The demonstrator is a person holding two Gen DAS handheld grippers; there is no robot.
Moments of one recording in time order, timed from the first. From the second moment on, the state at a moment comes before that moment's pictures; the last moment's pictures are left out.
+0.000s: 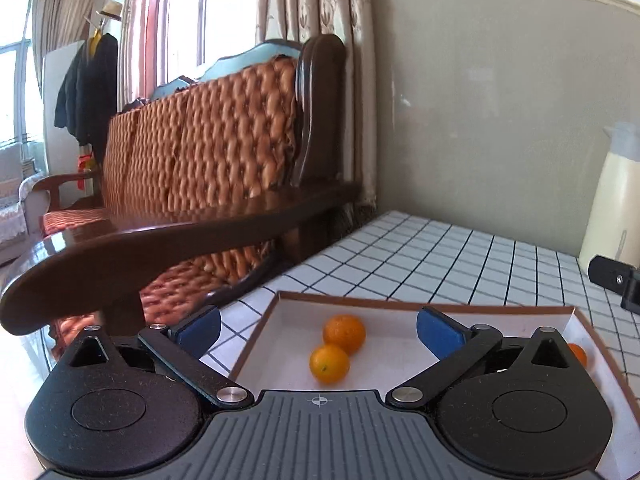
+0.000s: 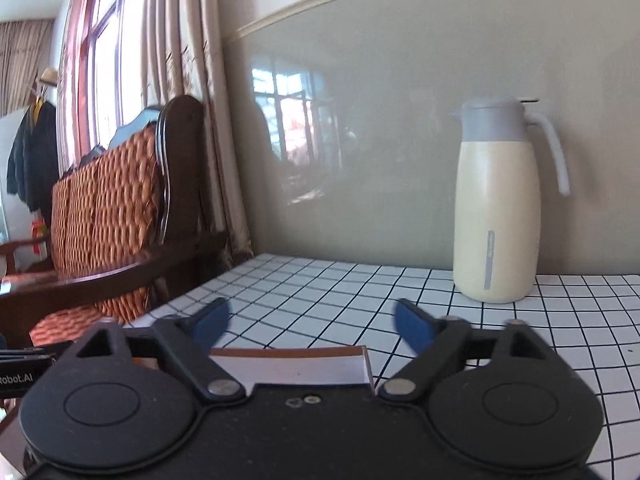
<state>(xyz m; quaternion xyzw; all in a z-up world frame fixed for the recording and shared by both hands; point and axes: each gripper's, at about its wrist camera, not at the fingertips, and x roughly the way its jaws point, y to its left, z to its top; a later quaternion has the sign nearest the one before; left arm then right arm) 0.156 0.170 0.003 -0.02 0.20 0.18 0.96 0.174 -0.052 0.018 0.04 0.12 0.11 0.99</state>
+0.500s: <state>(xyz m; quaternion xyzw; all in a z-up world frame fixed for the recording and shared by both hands) 0.141 0.159 0.009 -0.01 0.20 0.17 0.96 0.154 -0.048 0.022 0.00 0.12 0.13 0.98</state>
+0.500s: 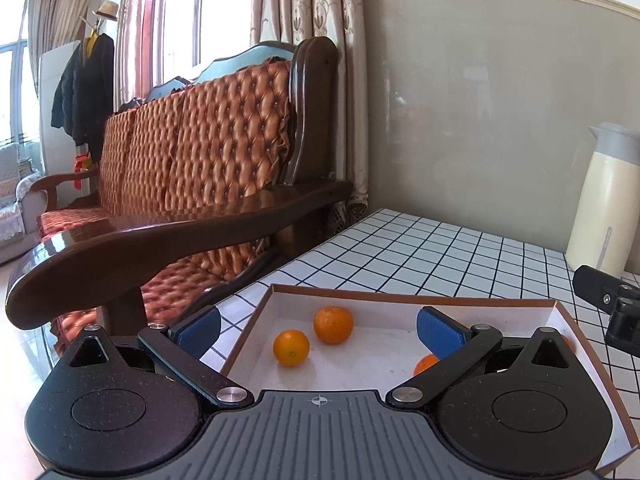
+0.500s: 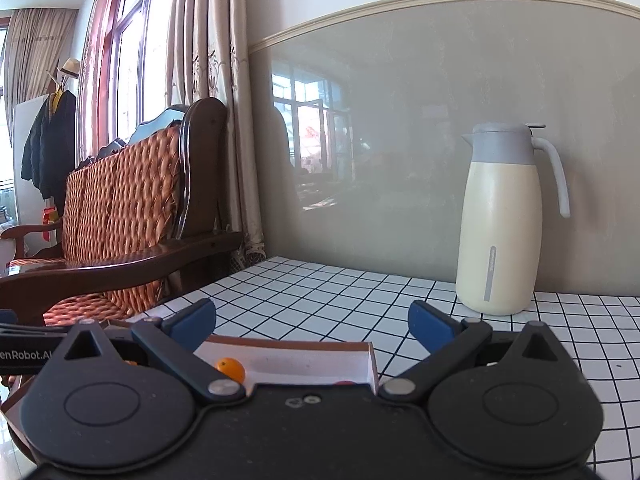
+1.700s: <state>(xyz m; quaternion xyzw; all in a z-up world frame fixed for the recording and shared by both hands) -0.050 0.108 0.069 0.00 0.20 0.13 0.97 -0.036 -0.090 0.074 0.00 0.17 0.14 0.98</state>
